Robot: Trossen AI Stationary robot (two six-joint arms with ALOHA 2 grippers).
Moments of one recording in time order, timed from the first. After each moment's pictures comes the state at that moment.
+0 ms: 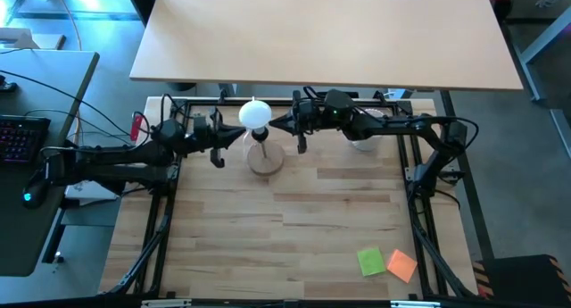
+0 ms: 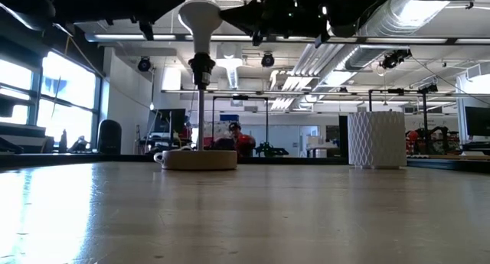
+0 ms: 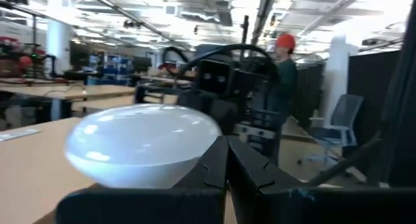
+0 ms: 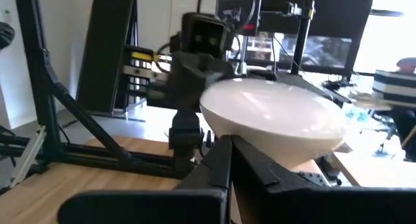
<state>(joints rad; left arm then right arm) 0.30 0.84 0.40 0.68 0.11 -0.13 -0.34 1.71 1.13 0.65 -0.47 -0.08</state>
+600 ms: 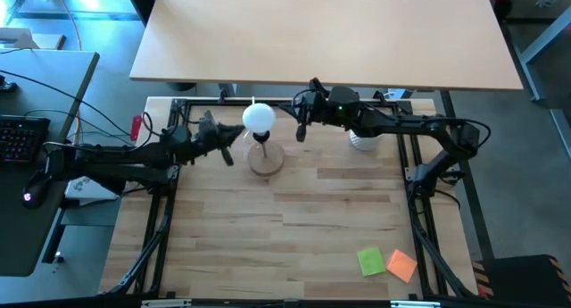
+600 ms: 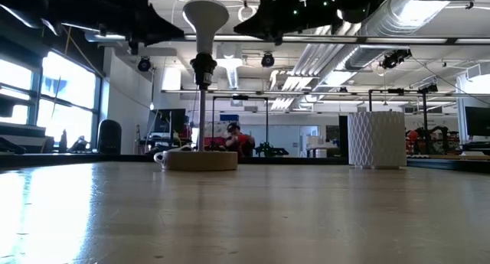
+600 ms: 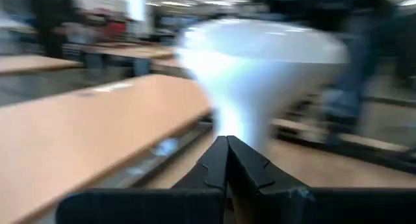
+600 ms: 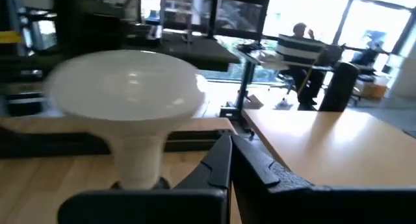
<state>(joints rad) 0.20 0.83 0.40 0.46 -0.27 -0.04 -0.35 1.61 1.13 0.42 -0.11 -0.16</state>
